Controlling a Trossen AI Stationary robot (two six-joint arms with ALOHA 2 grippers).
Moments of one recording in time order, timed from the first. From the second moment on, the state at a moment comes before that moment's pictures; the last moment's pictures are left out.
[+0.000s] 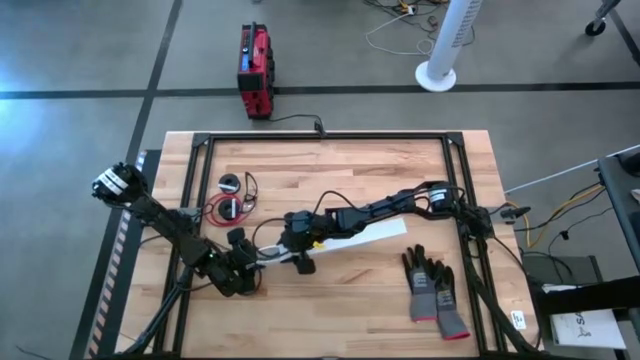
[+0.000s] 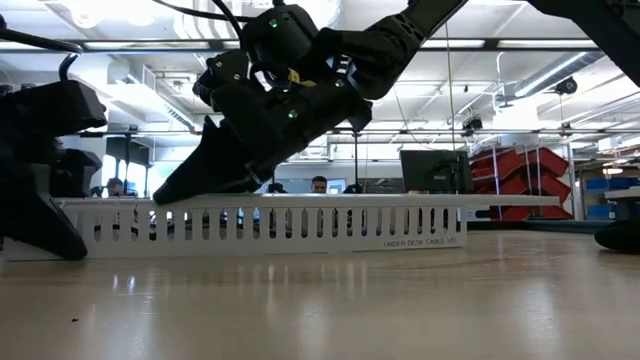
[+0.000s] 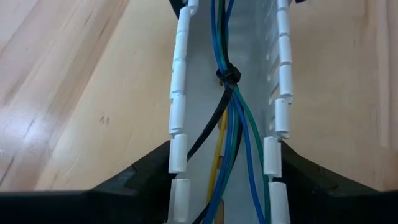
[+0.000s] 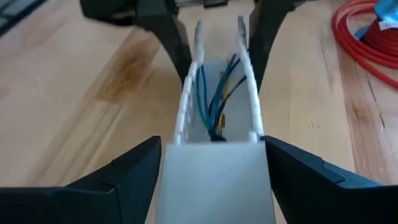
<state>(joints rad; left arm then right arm) -0.71 1.42 0.42 -0.18 -0.65 -0.84 0.07 2.34 1.54 0.14 -0.25 -0.10</state>
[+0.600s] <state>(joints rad) -0.71 1.42 0.42 -0.18 -0.65 -0.86 0.07 2.31 1.57 0.04 -0.16 -0.22</state>
